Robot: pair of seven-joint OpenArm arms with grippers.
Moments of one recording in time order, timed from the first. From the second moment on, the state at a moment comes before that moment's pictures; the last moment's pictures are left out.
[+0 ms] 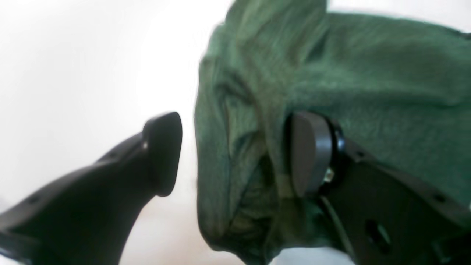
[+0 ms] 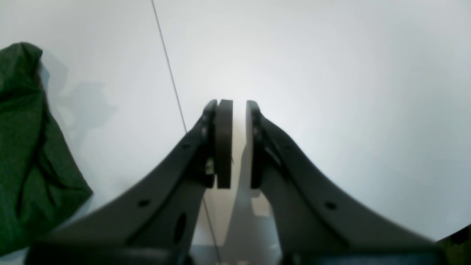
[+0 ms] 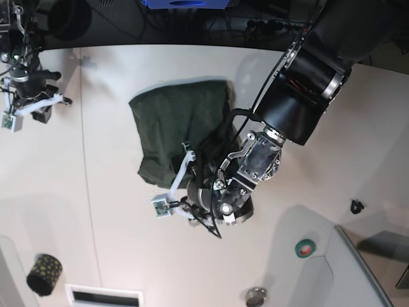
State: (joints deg) left arm -28.5 -3.4 34.0 63.7 -0.2 -41.7 46.4; right arm -26.3 18.6 6.4 95.1 31.6 -9.4 -20.9
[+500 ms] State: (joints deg) left arm -21.6 -6.3 34.4 77.8 -0.1 -41.7 51.7; right arm -25.6 18.6 6.2 95.1 31.6 -9.4 -21.1
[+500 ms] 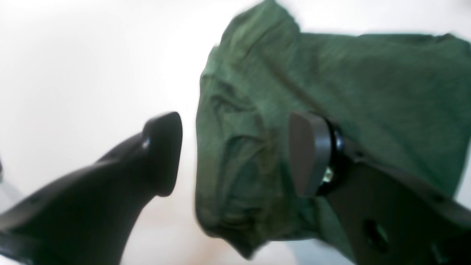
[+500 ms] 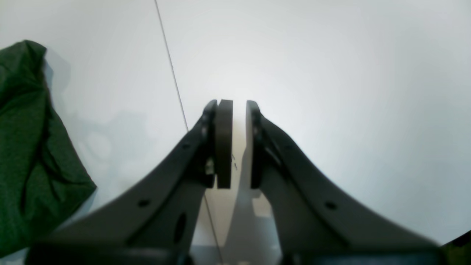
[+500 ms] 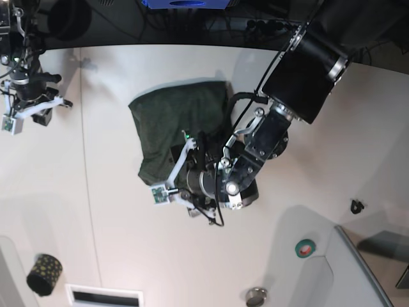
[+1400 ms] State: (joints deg) left arm -5.0 -14.9 15.9 79.5 -0.2 -38.7 43.8; right arm -22.4 18.6 -2.3 96.6 30.7 -1.0 -21.1
